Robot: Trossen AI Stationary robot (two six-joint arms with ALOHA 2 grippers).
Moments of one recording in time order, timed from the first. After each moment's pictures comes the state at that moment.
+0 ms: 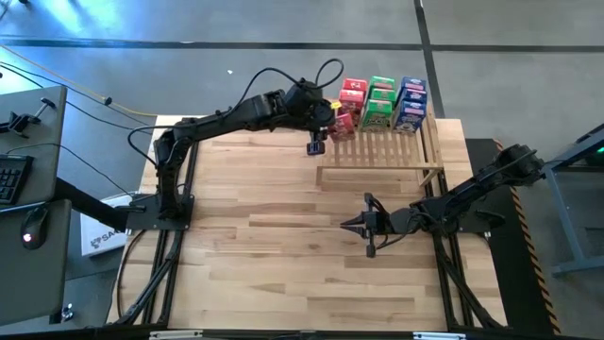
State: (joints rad) left arm 0.33 1.94 1.97 -0.65 -0.03 0.48; right arm 0.42 1.26 0.38 0.58 0.42 0.05
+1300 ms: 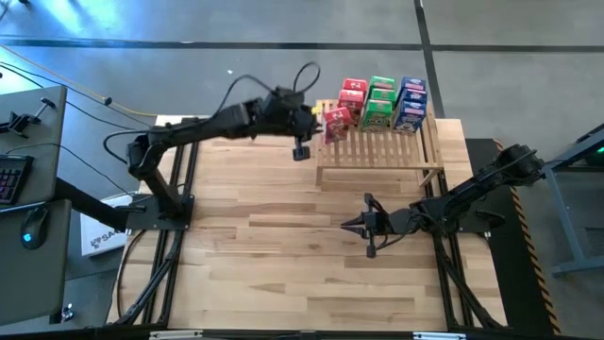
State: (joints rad) left arm 0.33 1.72 1.68 -0.52 -0.03 0.42; right arm 0.42 1.26 0.38 0.57 0.41 0.04
